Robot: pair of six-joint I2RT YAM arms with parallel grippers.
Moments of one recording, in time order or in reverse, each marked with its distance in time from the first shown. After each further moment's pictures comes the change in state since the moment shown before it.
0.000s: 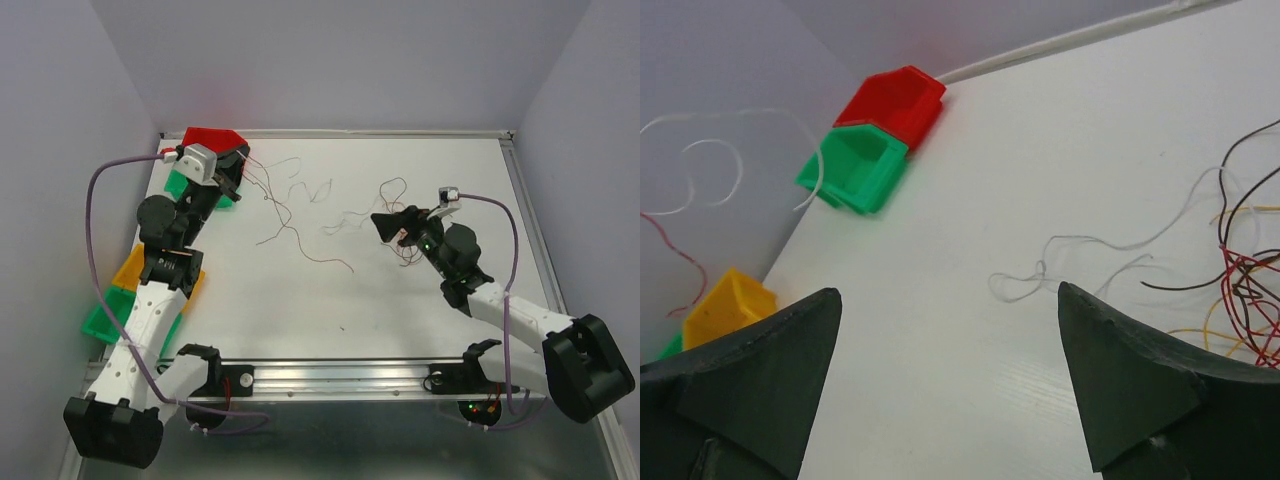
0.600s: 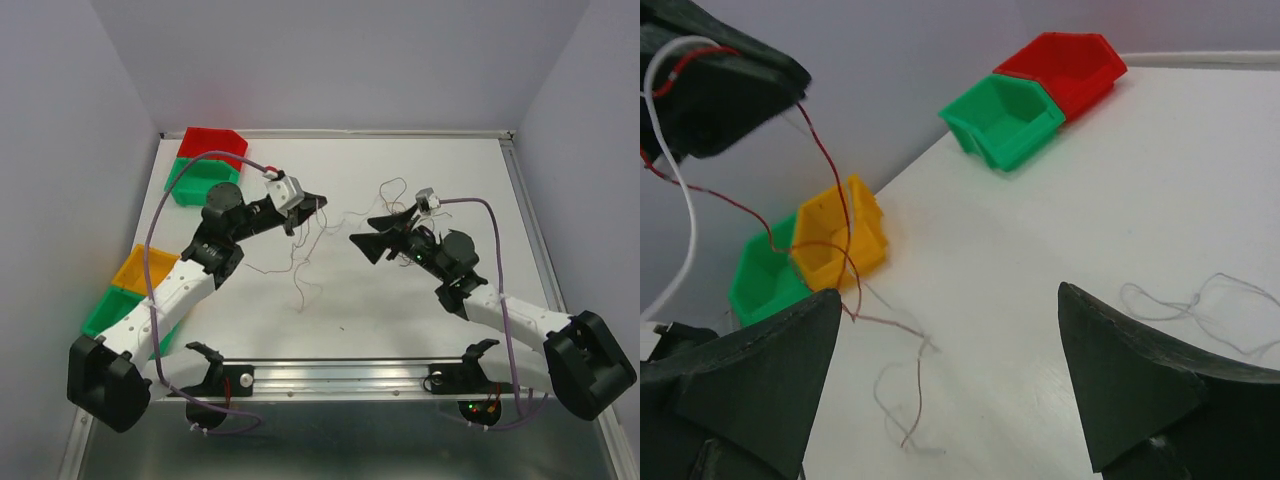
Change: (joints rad) left arm -0.274 0.201 0.000 -0.126 0.325 0.207; right arm 0.087 0.007 -0.008 0.168 -0.303 -0.084
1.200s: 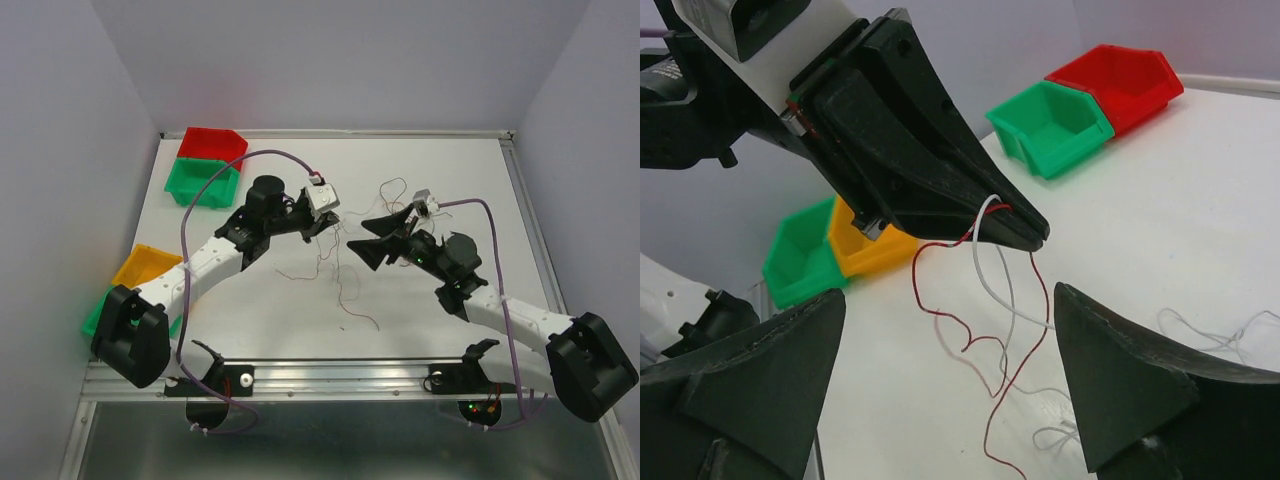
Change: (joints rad) left arm -0.113 0.259 0.079 -0.216 -0.073 0.177; right arm 0.025 -0.013 0.000 0.059 -0.077 -0.024
